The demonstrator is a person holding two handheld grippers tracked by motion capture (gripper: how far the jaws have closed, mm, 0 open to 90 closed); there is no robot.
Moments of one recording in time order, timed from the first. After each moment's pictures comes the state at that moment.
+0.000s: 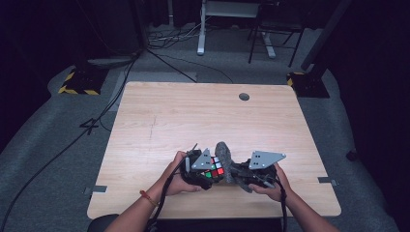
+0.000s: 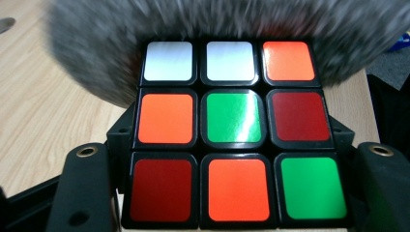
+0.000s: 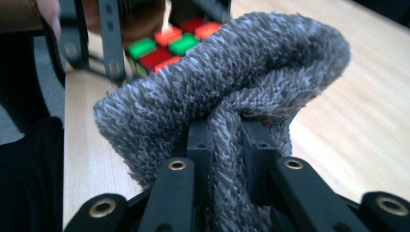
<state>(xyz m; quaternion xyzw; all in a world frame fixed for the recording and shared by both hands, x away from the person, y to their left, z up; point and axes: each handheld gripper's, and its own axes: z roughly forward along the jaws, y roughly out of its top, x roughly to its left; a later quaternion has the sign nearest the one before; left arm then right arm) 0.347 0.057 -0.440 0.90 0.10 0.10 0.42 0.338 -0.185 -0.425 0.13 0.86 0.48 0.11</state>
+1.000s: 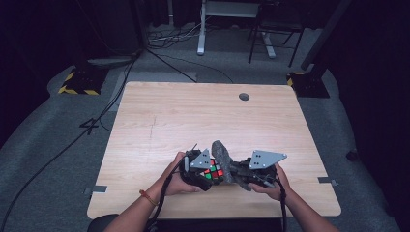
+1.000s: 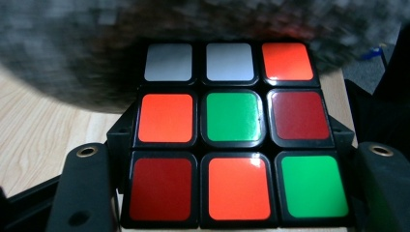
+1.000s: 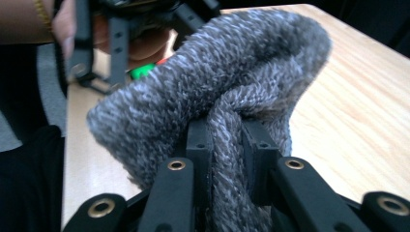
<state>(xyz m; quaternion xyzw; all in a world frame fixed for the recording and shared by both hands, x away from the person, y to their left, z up) 0.348 0.059 -0.441 0.90 0.10 0.07 0.43 0.339 -0.183 -0.421 0.13 0.86 0.49 0.13</state>
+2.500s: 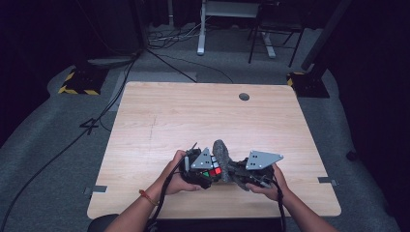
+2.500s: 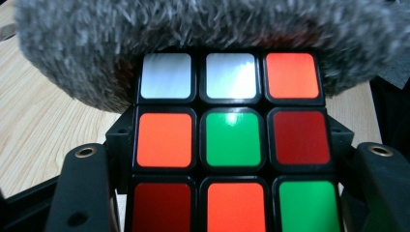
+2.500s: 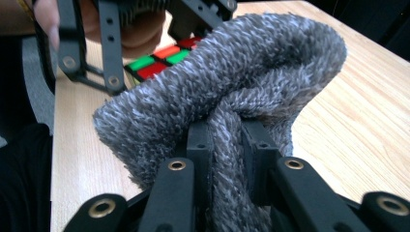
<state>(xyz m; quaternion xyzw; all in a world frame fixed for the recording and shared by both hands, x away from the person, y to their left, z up) 0.347 0.059 -0.436 0.90 0.10 0.11 0.41 0.337 -0.174 -0.423 0.13 0.86 0.48 0.14</state>
